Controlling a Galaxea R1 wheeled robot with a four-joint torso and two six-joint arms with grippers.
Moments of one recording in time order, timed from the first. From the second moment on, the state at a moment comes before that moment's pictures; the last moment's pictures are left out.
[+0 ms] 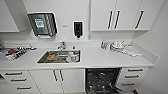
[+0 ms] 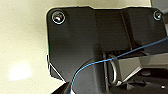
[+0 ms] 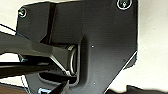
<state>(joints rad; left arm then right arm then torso) 1.47 3.04 -2.80 -0.02 -0.04 0.06 -1.51 3.03 -2.75 -0.15 0.02 0.07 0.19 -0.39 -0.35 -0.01</state>
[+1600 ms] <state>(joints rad) 1.48 3.05 -2.80 -0.02 -0.04 0.06 -1.52 3.03 -2.75 -0.15 0.02 0.07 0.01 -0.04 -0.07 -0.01</state>
